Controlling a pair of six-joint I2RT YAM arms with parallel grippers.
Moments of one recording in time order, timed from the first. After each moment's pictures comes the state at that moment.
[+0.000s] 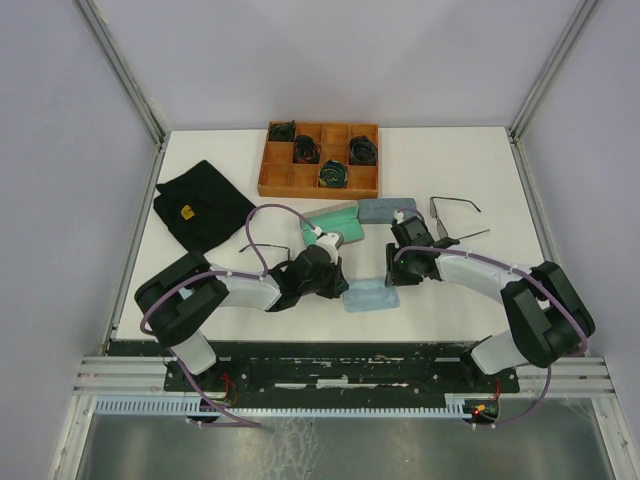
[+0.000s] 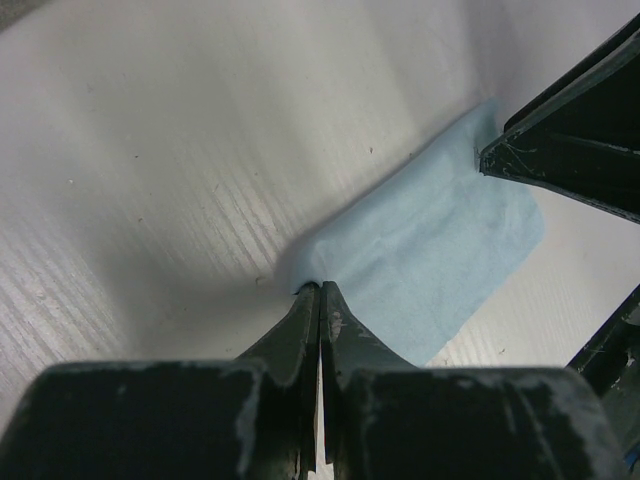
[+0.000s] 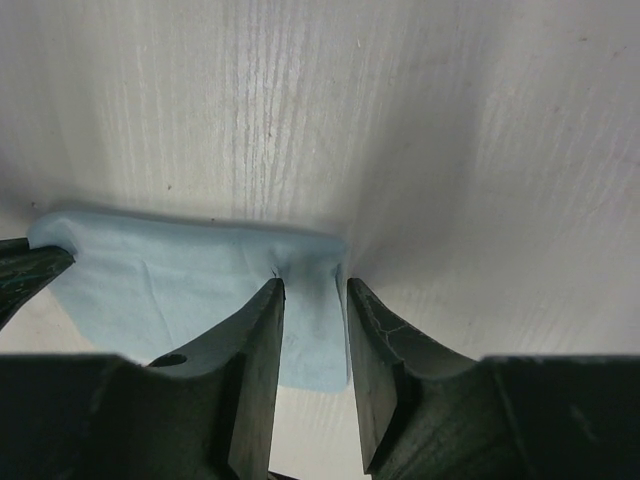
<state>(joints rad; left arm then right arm) -0.91 1.66 0.64 0.38 0.00 -0.58 0.53 1.47 0.73 -0.37 -0.01 0.49</state>
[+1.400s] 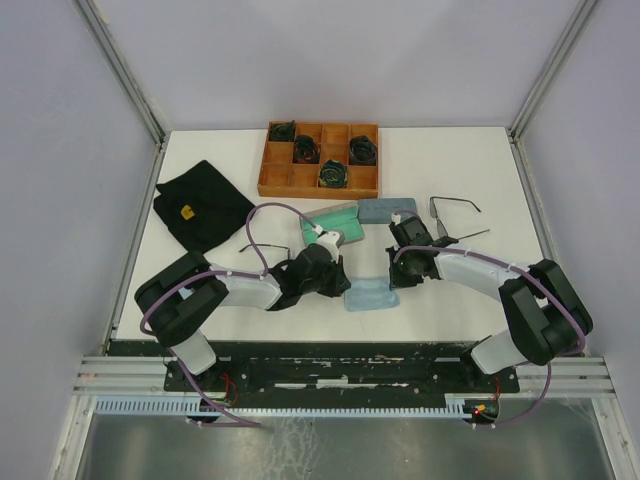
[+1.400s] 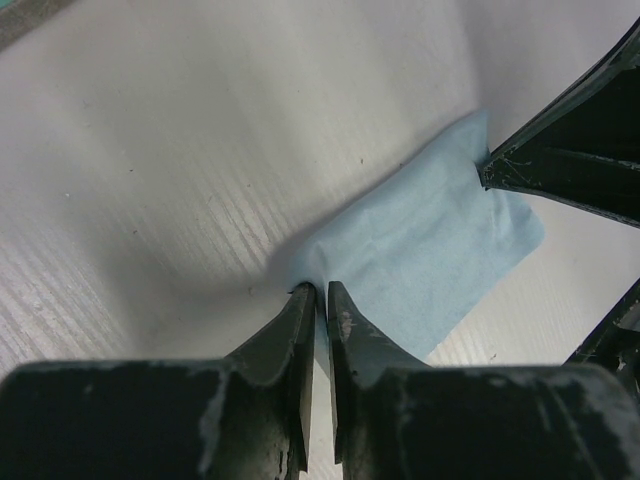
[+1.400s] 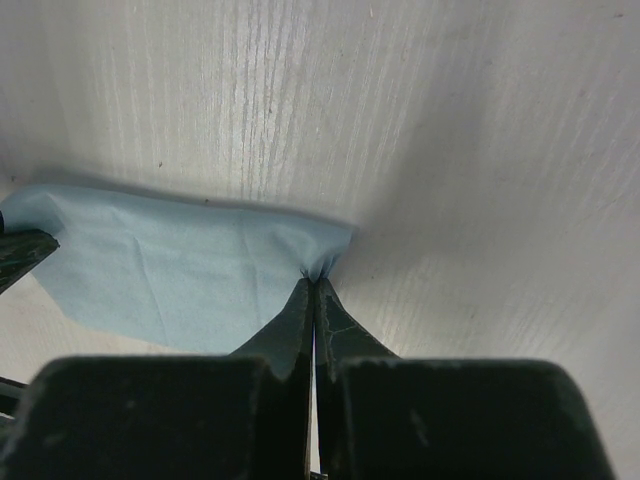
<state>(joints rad) -0.91 1.66 0.65 0.38 0.00 -0.58 0.53 1.48 0.74 -0.41 -0.04 0.45</state>
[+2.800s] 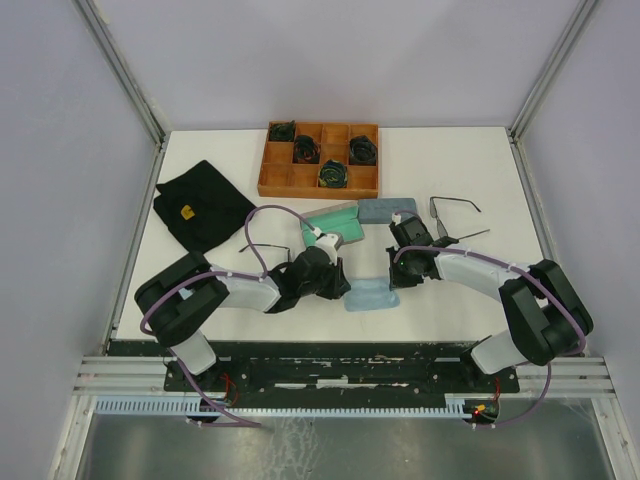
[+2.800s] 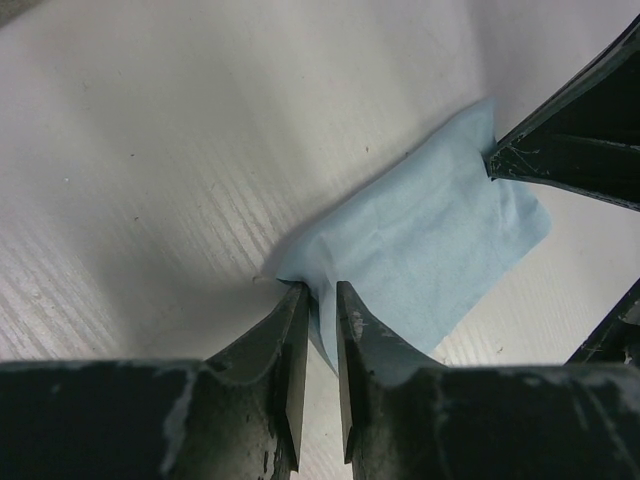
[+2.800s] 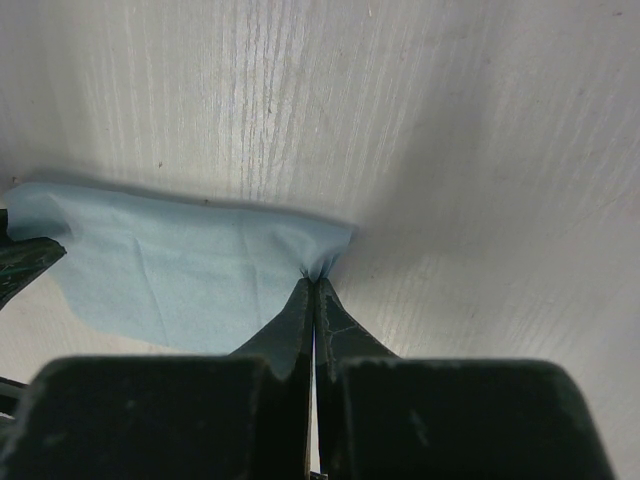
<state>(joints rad) -0.91 1.66 0.63 0.40 0.00 -0.58 0.53 1.48 0.74 -0.41 -0.04 0.45</state>
